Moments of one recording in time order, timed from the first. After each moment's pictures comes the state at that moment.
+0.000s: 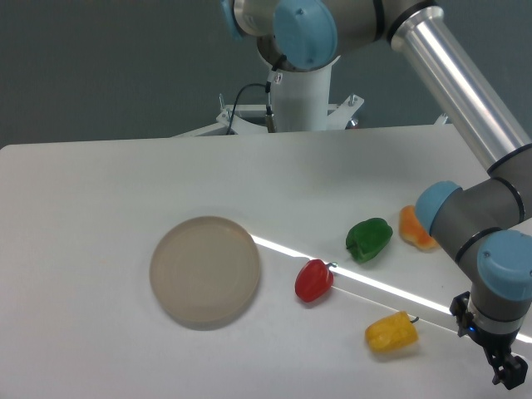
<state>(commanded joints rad) 2.59 -2.55 -0.71 -1.21 1.61 1.60</state>
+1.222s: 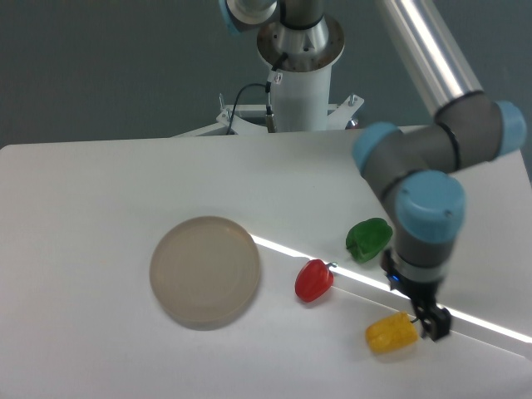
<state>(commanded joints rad) 2.44 -2.15 -1.24 -1.20 1.62 1.45</state>
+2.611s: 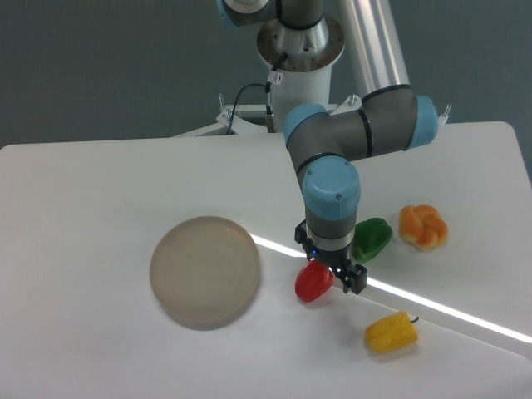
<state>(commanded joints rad) 2.36 -2.12 -1.44 -1.12 1.60 0.99</state>
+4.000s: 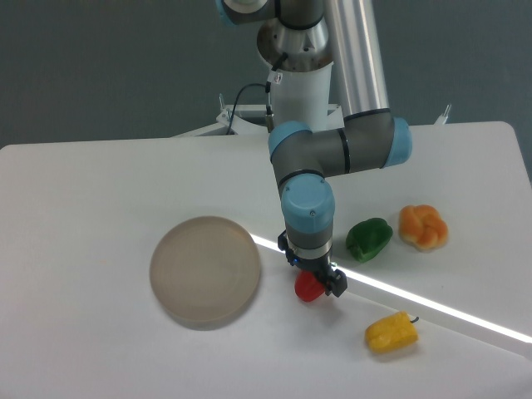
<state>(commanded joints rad) 2.33 -2.18 -1.49 -1.00 1.61 0.95</state>
